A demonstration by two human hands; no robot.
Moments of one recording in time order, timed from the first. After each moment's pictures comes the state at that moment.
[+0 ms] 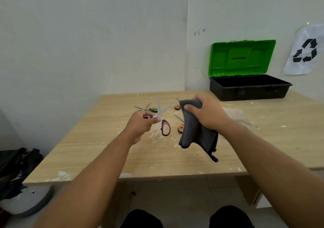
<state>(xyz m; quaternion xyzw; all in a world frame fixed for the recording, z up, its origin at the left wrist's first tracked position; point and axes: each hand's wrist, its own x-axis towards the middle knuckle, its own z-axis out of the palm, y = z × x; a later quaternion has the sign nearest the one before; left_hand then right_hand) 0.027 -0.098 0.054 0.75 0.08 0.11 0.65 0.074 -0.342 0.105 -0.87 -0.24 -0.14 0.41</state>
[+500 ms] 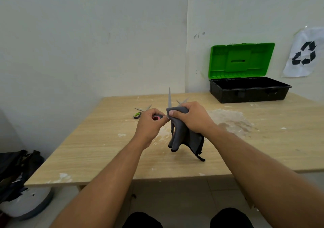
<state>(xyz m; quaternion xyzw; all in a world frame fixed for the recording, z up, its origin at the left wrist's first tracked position) 0.018 -0.138 0.060 0.75 0.02 0.23 0.62 0.059 -0.309 0.099 -0.85 -0.25 -0.07 0.46</state>
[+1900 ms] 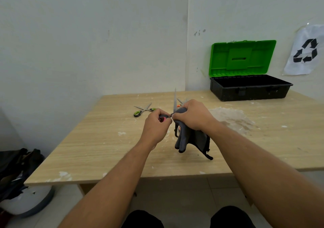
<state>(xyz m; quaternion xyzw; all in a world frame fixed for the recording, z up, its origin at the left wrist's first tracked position) 0.021 -0.155 0.050 0.78 0.05 0.23 0.57 0.065 -0.306 0.107 -0.90 -0.23 -0.03 0.37</state>
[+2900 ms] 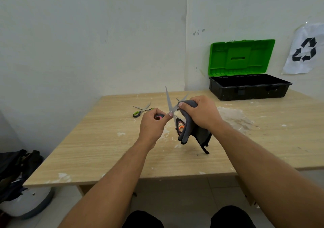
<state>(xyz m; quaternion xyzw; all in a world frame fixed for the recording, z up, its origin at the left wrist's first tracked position) 0.022 -0.153 0.052 0.73 0.06 0.25 0.63 0.076 -0.325 0.099 -0.86 -0.22 -0.16 0.44</state>
